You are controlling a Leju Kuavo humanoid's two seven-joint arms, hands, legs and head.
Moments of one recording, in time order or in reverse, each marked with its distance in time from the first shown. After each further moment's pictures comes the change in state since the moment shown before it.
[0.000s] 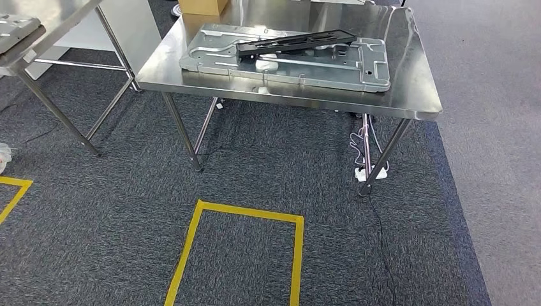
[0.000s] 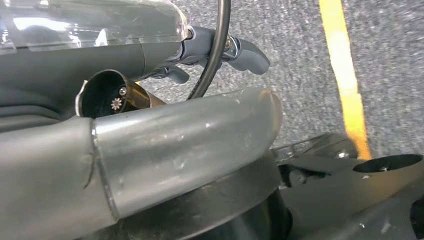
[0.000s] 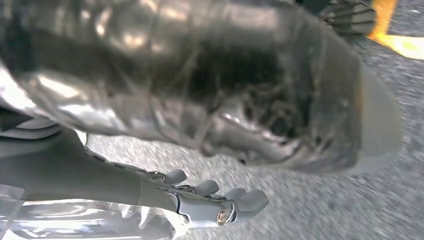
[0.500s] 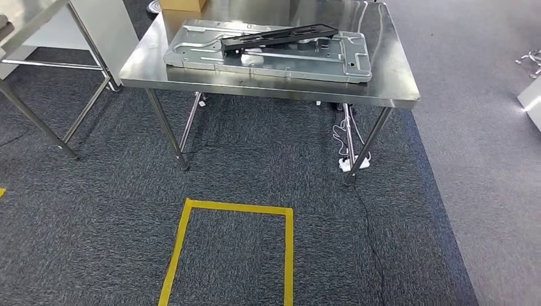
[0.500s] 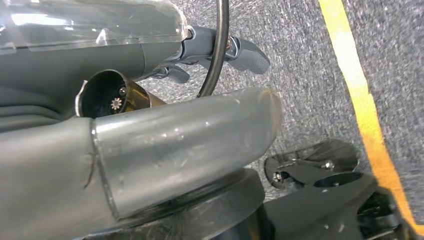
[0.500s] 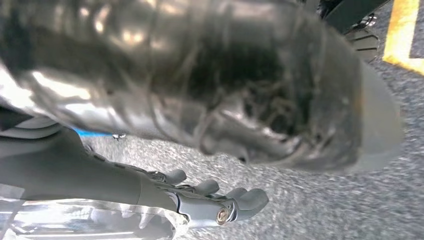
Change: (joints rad) left arm 0.006 0.005 0.007 0.000 -0.008 0.001 0.000; right arm -0.004 0.023 -0.033 0.026 -0.003 0.000 0.000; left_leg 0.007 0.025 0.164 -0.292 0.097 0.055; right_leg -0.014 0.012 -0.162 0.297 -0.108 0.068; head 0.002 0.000
